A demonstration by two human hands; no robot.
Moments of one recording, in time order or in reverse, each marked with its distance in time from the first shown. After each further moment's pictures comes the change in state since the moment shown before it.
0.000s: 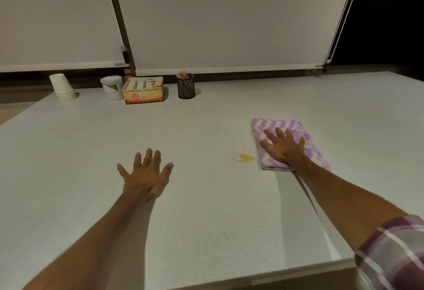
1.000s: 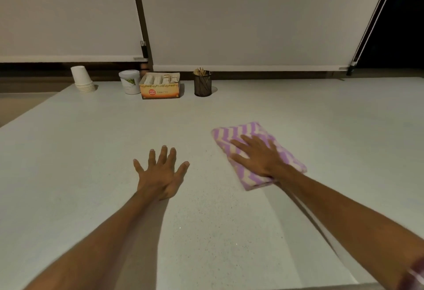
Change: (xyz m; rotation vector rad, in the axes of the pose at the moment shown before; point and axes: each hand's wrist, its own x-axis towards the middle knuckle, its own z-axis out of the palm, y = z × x) left_hand -0.002 0.001 -0.004 0.004 -0.036 -0.003; right_hand -0.018 -0.100 0.025 -0.041 -0.039 -0.450
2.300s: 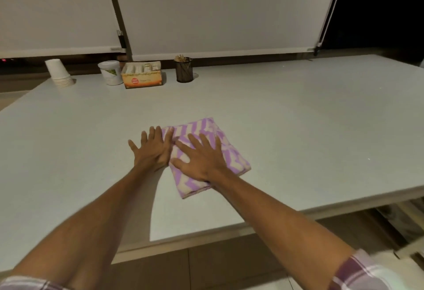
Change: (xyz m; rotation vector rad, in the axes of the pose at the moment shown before) left_hand -0.003 0.000 -0.007 -0.114 0.019 -0.027; right_hand -0.077 -0.165 0.025 0.106 0.055 0.020
